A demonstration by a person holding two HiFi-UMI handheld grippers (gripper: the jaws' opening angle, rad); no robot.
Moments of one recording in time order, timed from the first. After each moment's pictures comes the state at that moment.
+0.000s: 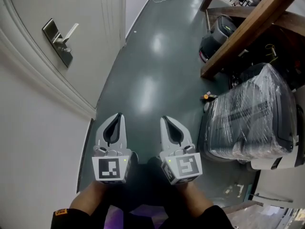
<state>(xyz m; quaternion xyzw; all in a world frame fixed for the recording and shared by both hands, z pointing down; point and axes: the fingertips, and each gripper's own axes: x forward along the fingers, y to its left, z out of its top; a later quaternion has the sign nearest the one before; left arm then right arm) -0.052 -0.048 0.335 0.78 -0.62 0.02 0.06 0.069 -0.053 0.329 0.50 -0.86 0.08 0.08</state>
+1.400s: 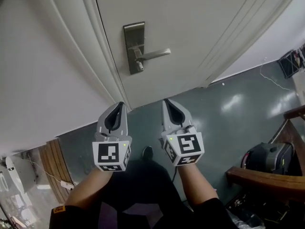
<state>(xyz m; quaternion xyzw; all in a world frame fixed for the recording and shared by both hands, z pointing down) -0.271 -0.221 0.357 0.41 -0.91 0.02 0.08 -0.216 -0.336 0.358 0.05 -0.99 0.05 0.10</state>
